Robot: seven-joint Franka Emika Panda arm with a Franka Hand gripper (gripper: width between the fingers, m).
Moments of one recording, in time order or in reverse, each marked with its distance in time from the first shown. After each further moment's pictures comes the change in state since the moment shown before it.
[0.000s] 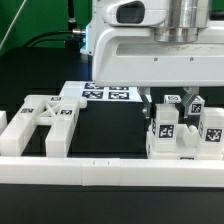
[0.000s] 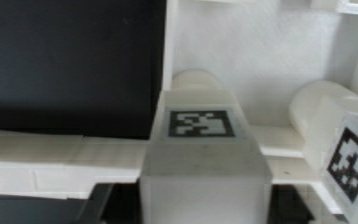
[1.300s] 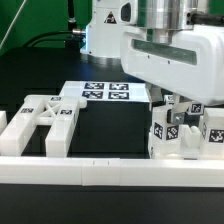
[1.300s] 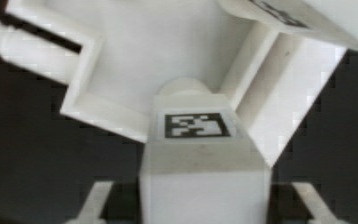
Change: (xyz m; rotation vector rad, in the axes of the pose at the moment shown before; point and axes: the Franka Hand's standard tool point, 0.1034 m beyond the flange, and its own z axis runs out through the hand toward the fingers) arm 0.000 -0.002 0.002 0.024 -0.004 1.190
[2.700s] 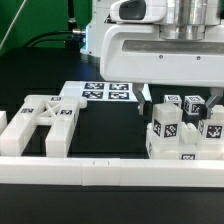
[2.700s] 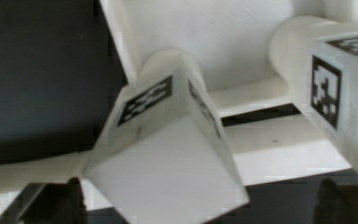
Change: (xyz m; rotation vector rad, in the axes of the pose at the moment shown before) arm -0.005 -0.007 -0.005 -0.009 0.029 -1.122
